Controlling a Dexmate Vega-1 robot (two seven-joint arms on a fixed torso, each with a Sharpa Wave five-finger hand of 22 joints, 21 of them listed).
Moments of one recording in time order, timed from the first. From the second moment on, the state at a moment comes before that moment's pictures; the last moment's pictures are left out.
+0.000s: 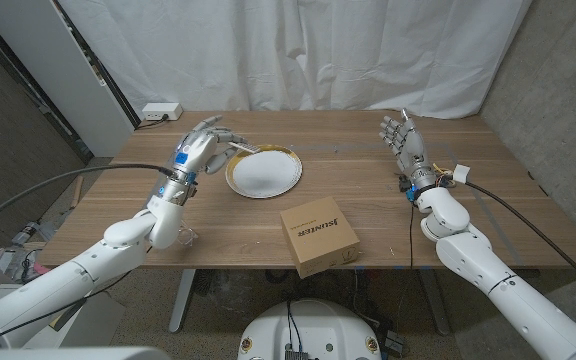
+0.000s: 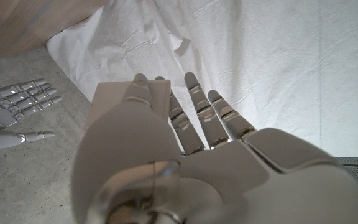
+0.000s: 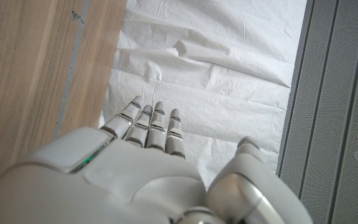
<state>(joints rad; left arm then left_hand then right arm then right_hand) 0.94 0.88 0.50 -1.58 0.77 -0.11 0.91 1.14 0.16 0.12 -0.03 0.23 0.96 -0.26 0.30 0.17 0.98 -0.21 0.19 0.19 0.74 -0.07 0.20 0.18 0.32 -0.04 0.21 0.18 -1.05 -0.55 -0.31 -1.63 0.59 0.34 -0.14 0.21 0.03 0.22 -0.08 0.19 0.32 0.05 0.20 0.19 0.32 0.07 0.21 0.18 0.19 0.03 0.18 0.18 0.24 -0.03 0.20 0.18</state>
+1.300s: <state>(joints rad) 0.66 0.79 0.71 -1.29 0.76 -0.12 0.82 1.14 0.14 0.13 -0.03 0.22 0.99 -0.27 0.28 0.17 0.99 -0.21 0.19 0.19 0.75 -0.08 0.19 0.18 0.32 -0.04 0.21 0.18 -1.13 -0.55 -0.28 -1.70 0.55 0.36 -0.23 0.21 0.03 0.22 -0.08 0.19 0.32 0.05 0.20 0.19 0.32 0.07 0.21 0.18 0.19 0.03 0.18 0.18 0.24 -0.03 0.20 0.18</state>
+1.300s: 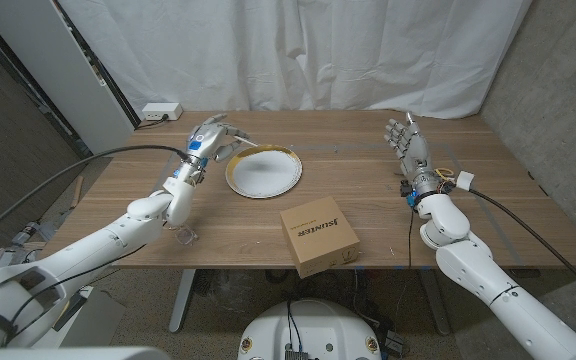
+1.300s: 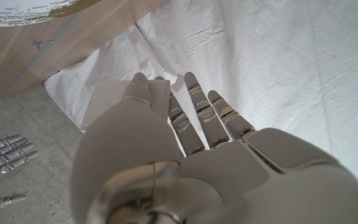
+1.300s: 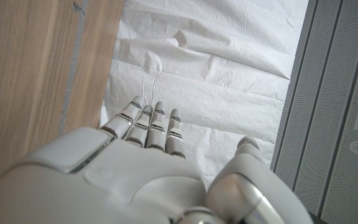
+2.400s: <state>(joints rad) 0.57 0.72 0.84 -1.18 0.76 -0.14 0.72 1.14 0.14 0.13 -0.02 0.22 1.00 -0.27 0.27 0.17 1.00 -0.22 0.18 0.19 0.75 -0.08 0.19 0.18 0.32 -0.04 0.21 0.18 -1.26 -0.56 -0.17 -1.82 0.52 0.39 -0.32 0.21 0.03 0.22 -0.08 0.19 0.32 0.05 0.20 0.19 0.32 0.07 0.21 0.18 0.19 0.03 0.18 0.18 0.24 -0.03 0.20 0.18</state>
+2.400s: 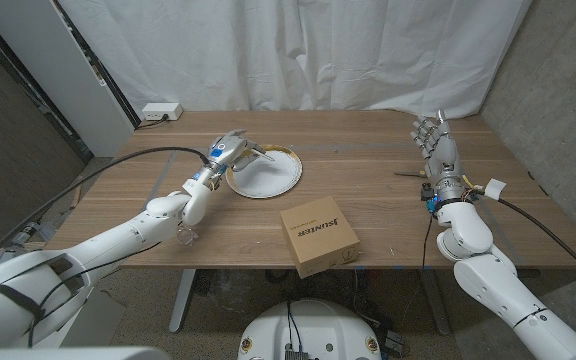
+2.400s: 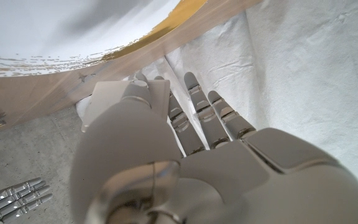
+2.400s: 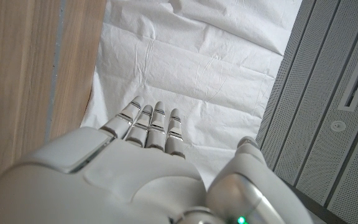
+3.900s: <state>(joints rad) 0.52 0.74 0.88 -1.25 0.77 -0.09 0.45 1.14 0.13 0.14 -0.01 0.21 1.01 -0.28 0.26 0.18 1.01 -0.21 0.18 0.19 0.74 -0.08 0.19 0.18 0.31 -0.04 0.21 0.18 -1.27 -0.55 -0.16 -1.84 0.51 0.35 -0.32 0.21 0.03 0.21 -0.08 0.19 0.32 0.05 0.20 0.19 0.32 0.07 0.21 0.18 0.19 0.03 0.18 0.18 0.24 -0.03 0.20 0.18</state>
